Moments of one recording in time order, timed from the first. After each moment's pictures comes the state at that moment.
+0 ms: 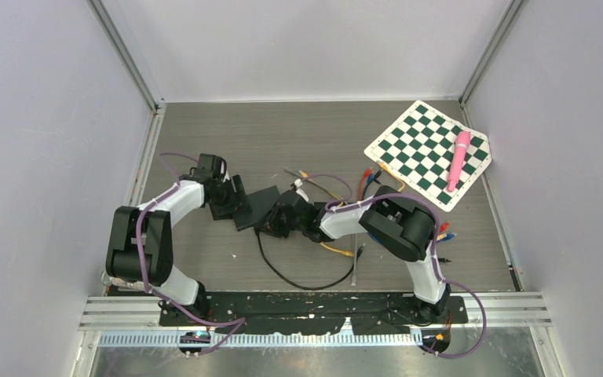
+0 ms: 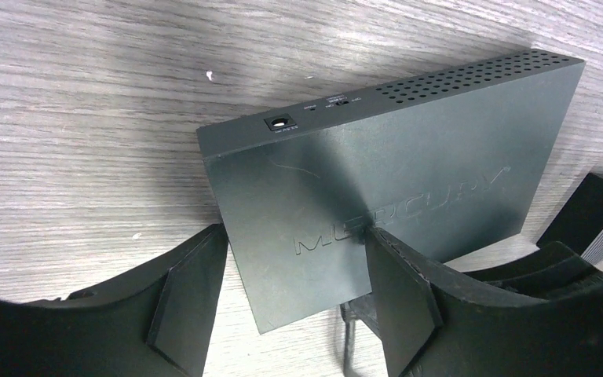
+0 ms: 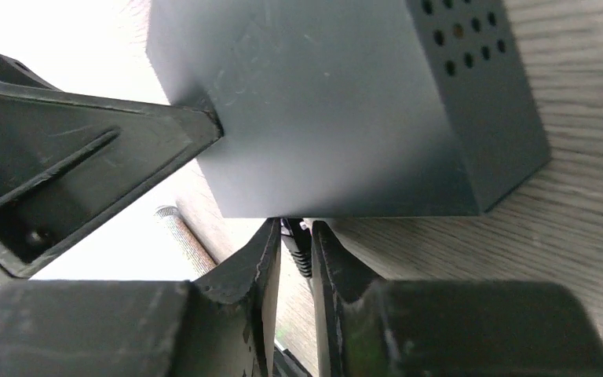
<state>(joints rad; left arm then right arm) -0.15 1.55 0.85 -0.45 0.19 -0.48 0.99 2.03 1.05 0.38 -0.05 1.42</state>
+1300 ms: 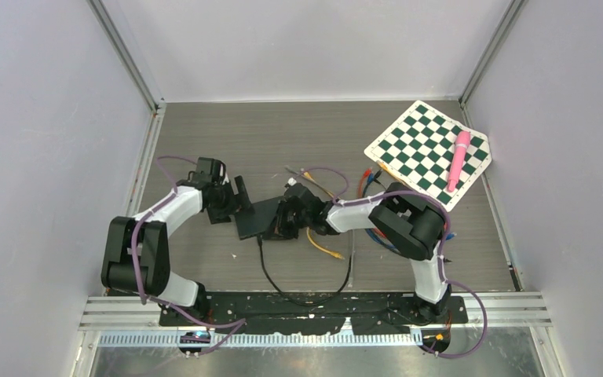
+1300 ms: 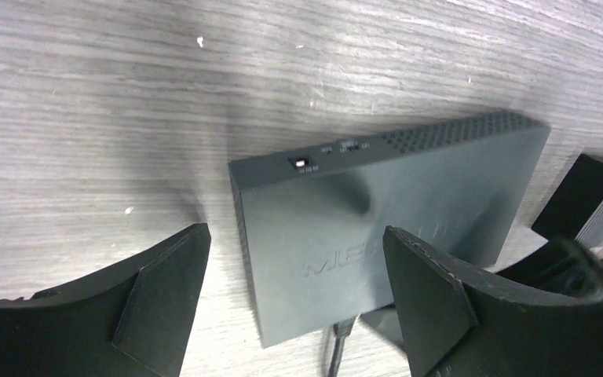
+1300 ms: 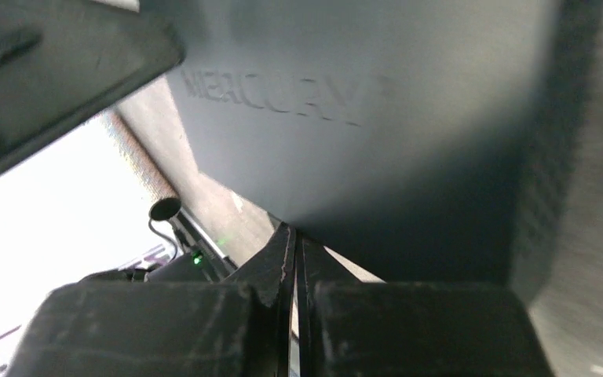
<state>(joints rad) -0.15 1.49 0.80 -0.42 0.20 -0.49 0.94 1.99 1.04 0.27 -0.31 1.17</state>
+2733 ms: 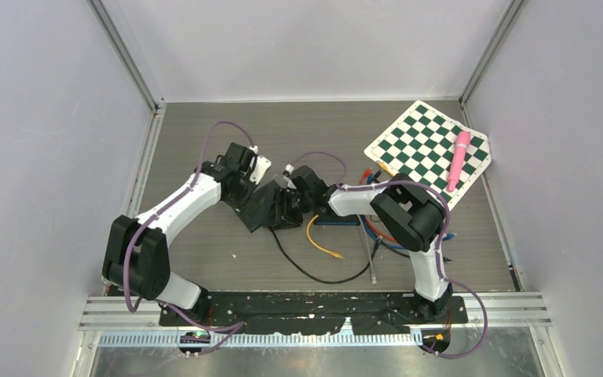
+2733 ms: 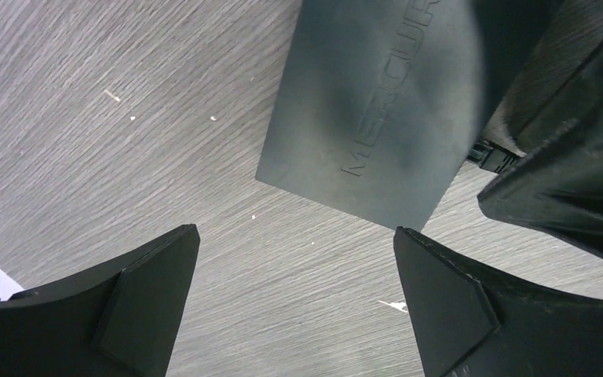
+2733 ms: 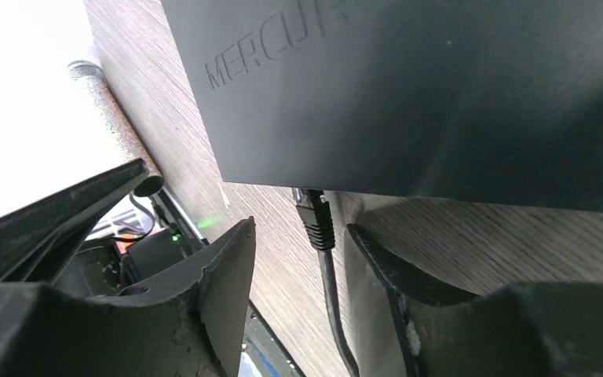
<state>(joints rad) -0.42 1.48 1.05 -0.73 -0.13 0.24 0.82 2.02 1.15 0.13 -0.48 0.91</state>
